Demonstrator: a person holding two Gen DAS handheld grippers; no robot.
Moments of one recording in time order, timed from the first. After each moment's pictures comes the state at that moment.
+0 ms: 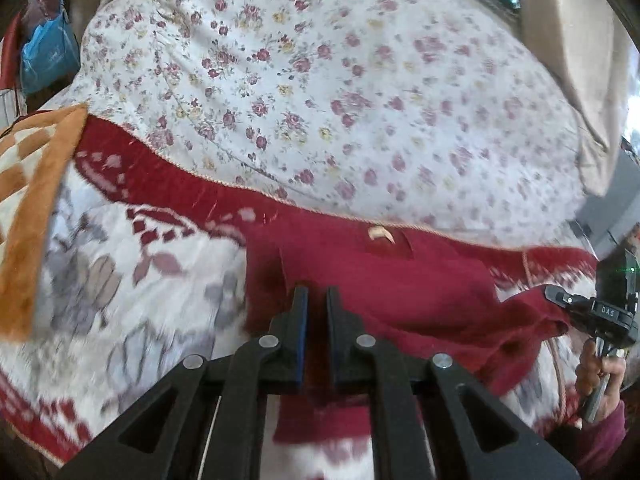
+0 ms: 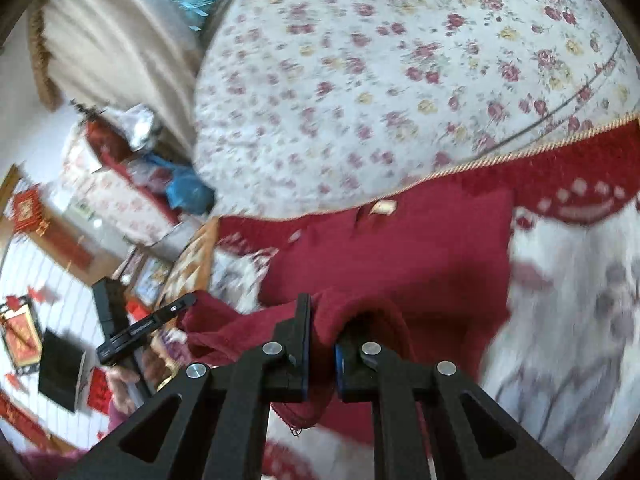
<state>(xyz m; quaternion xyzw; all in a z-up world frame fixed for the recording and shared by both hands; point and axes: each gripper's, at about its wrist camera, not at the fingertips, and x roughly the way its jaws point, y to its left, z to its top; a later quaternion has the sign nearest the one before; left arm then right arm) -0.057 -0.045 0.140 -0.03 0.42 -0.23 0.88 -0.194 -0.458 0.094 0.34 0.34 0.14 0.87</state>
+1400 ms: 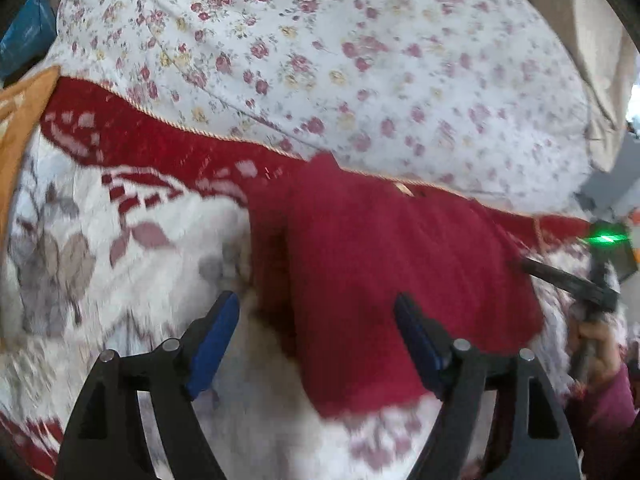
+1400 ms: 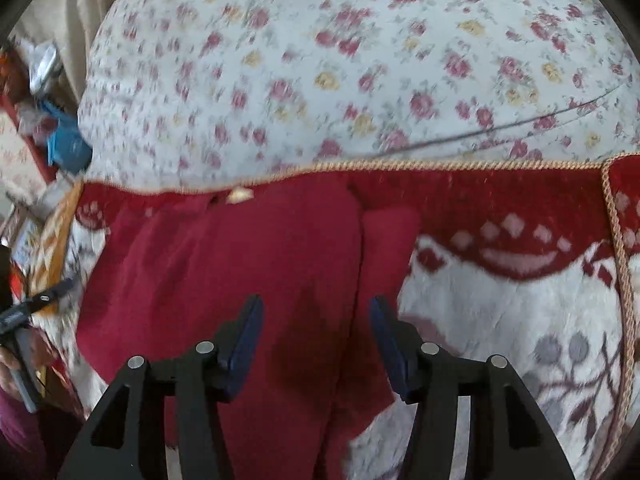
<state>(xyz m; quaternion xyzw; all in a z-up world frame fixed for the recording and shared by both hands) -0.043 -0.029 0.088 -0.02 0.48 -0.27 0.83 -0.139 -0.454 0.035 0.16 0.45 0.00 0.88</state>
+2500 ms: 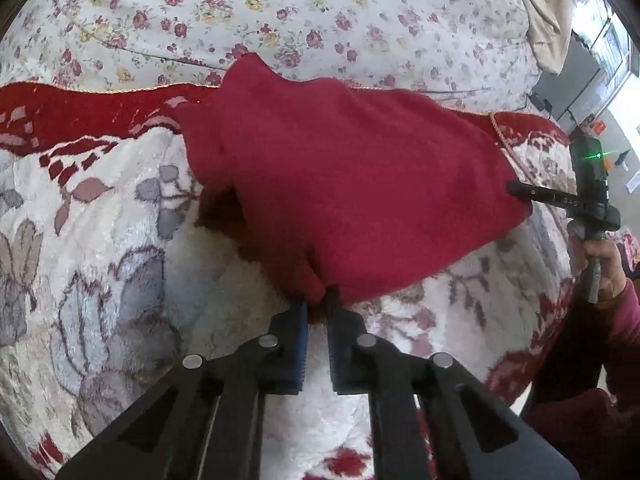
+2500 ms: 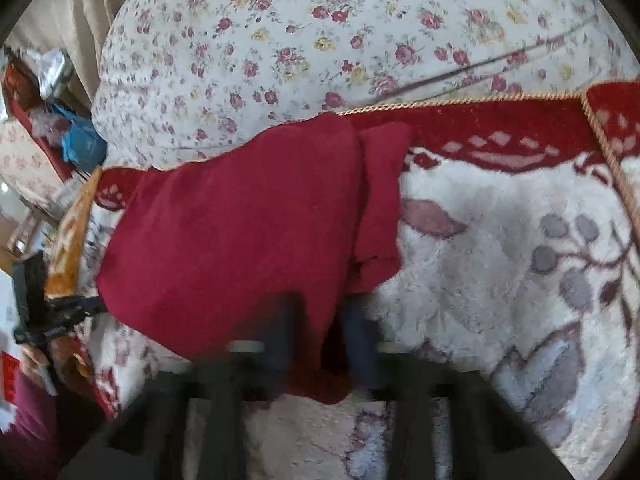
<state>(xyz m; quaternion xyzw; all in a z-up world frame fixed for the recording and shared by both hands) -0.078 -0.037 0.047 0.08 0.51 -0.38 0.77 -0.216 -0.452 0.029 0.21 0.43 0.01 0.87</state>
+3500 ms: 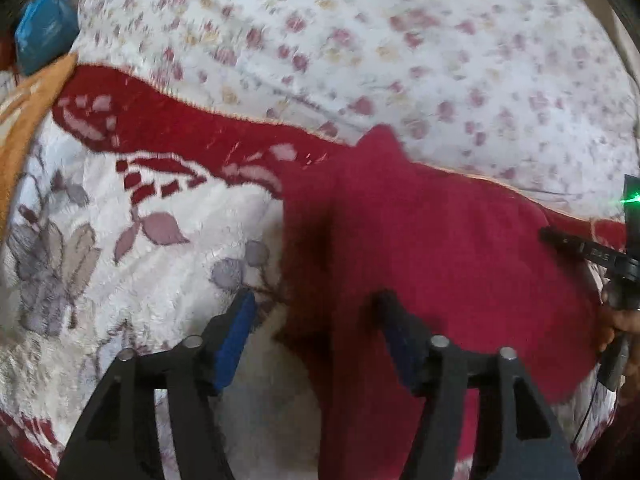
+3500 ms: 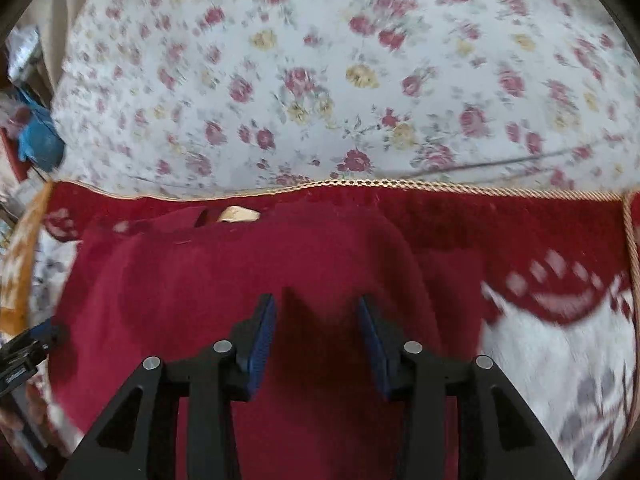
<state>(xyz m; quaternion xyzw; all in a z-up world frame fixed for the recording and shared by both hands) -0.009 -0.055 0.039 0.01 0.49 -0.17 0.85 -0.054 -0.425 0.016 0.14 0.46 -0.06 0.88</state>
